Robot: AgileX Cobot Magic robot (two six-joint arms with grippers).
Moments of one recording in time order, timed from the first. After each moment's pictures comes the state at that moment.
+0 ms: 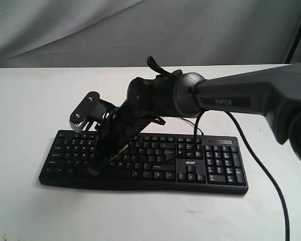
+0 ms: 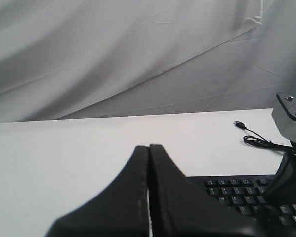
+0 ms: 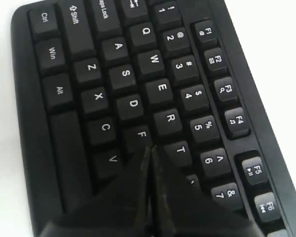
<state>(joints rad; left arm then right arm) 0.04 0.00 0.00 0.03 0.16 -0.02 0.90 2.22 -1.55 0.48 0.52 -0.83</state>
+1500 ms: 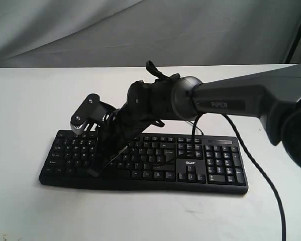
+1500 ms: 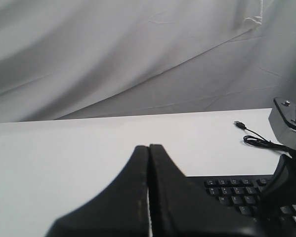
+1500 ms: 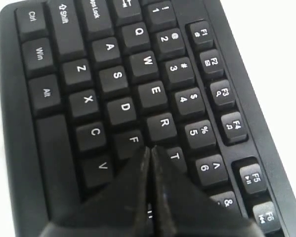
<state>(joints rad) 0.04 0.00 0.00 0.03 0.16 -0.02 0.90 2.24 -1.55 0.50 0.49 -0.86</state>
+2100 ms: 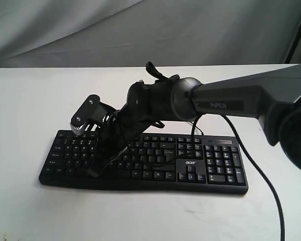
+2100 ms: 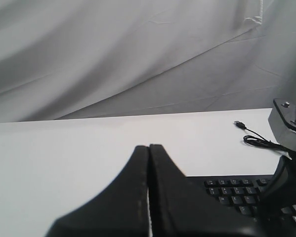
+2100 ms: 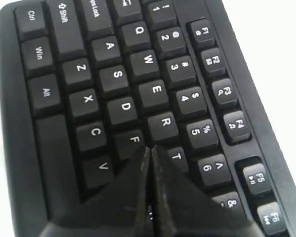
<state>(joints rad) 0.04 0.00 0.00 0.03 0.16 -0.02 0.90 2.25 -1.55 0.50 0.49 -0.86</state>
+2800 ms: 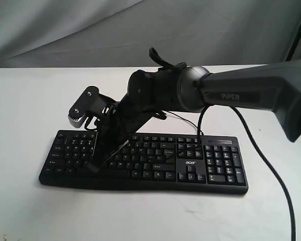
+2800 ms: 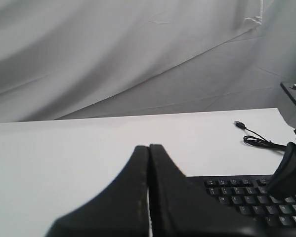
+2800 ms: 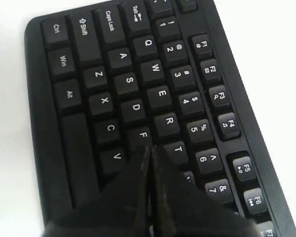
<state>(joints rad) 0.04 0.00 0.00 0.03 0.16 -0.02 0.90 2.19 -1.56 0.46 0.55 -0.84</state>
